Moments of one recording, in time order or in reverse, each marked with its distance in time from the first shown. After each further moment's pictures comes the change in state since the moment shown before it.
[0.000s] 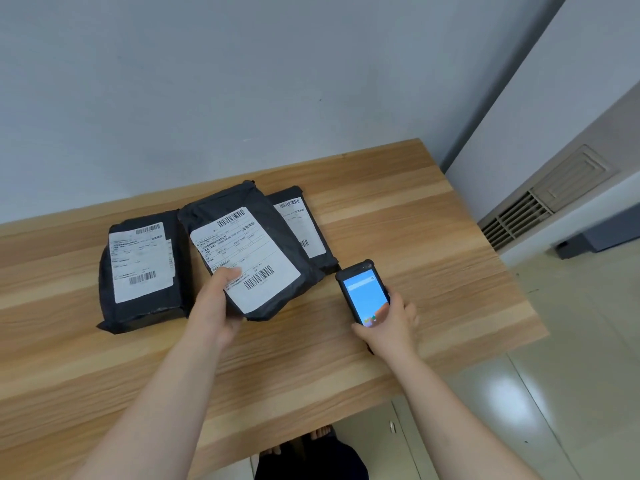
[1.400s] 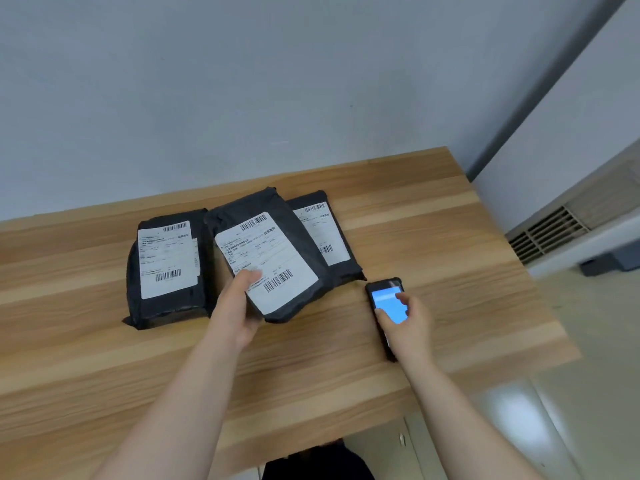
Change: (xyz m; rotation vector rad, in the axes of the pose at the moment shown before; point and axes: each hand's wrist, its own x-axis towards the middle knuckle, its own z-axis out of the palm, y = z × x) left_hand 0.019 -0.002 -0.015 -0.016 0.026 -0.048; right_hand 0.007 -0.014 0.009 0.256 0.034 -0.030
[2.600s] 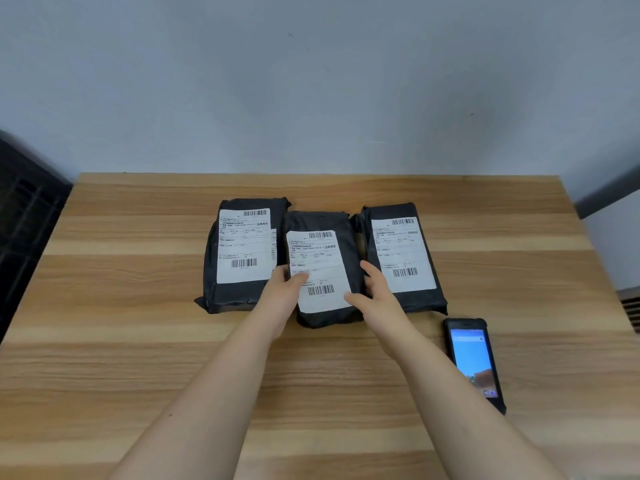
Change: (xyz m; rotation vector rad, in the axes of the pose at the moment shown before) left_hand 0.053 0.033 -0.056 0.462 0.160 -0.012; right_hand -0.003 -0.129 0.132 0.218 -0.712 -0.007
